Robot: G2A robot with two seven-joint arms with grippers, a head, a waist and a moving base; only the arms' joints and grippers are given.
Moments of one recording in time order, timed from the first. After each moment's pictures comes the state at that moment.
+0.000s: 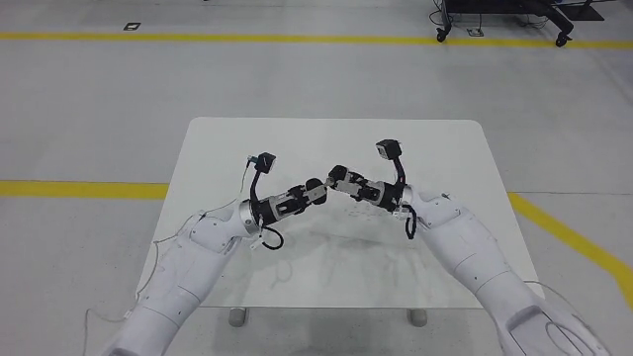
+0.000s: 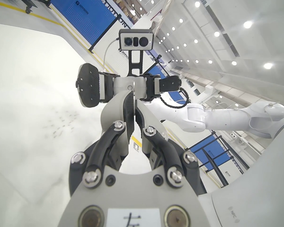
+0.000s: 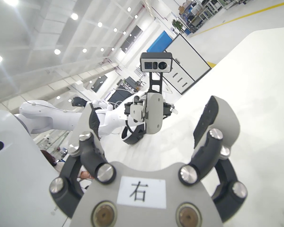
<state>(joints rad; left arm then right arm) 1.07 -1.24 -0.99 -1.14 -0.16 -0.88 -0.73 -0.95 -1.24 0.92 -0.95 0.22 -0.99 0.82</state>
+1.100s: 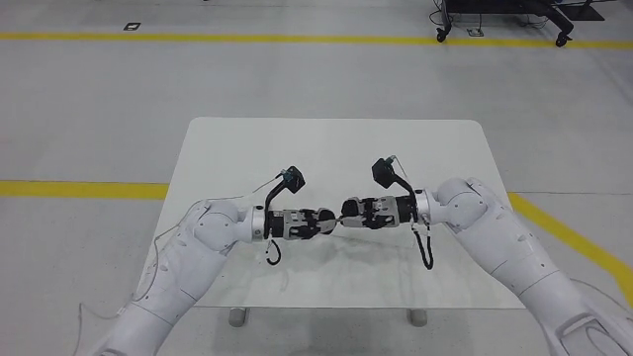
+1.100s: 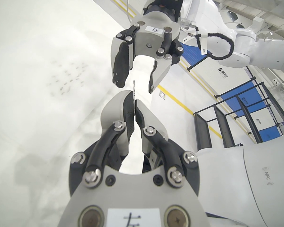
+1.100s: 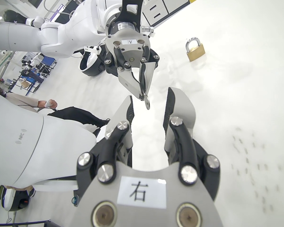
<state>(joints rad) 1.05 -1.20 -0.94 -1.26 0.13 -0.82 -0.88 -0.96 -1.01 0.83 -1.21 -0.02 -0.96 0.86</state>
